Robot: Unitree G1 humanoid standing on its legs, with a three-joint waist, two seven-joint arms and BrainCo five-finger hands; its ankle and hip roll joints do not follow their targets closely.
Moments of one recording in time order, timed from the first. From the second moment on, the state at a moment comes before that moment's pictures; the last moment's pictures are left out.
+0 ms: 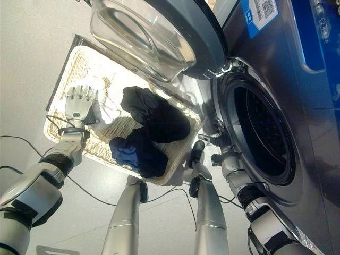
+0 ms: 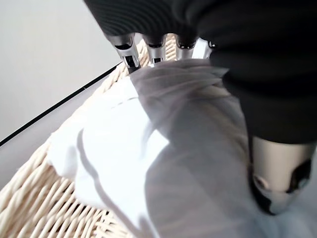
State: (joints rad) left arm -1.10 0.63 -0.82 1.16 0.68 0.27 0.59; right arm -0.73 -0.45 0.48 0.87 0.45 -0.37 -0.27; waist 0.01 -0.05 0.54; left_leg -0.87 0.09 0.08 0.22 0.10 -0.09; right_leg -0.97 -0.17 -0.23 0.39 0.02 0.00
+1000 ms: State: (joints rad) left arm -1.23 0.61 -0.96 1.30 0.89 0.37 0.17; right arm -0.82 -0.42 0.49 0.87 0.55 -0.44 -0.31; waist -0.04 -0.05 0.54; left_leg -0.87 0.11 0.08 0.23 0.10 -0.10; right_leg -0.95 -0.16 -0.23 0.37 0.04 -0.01
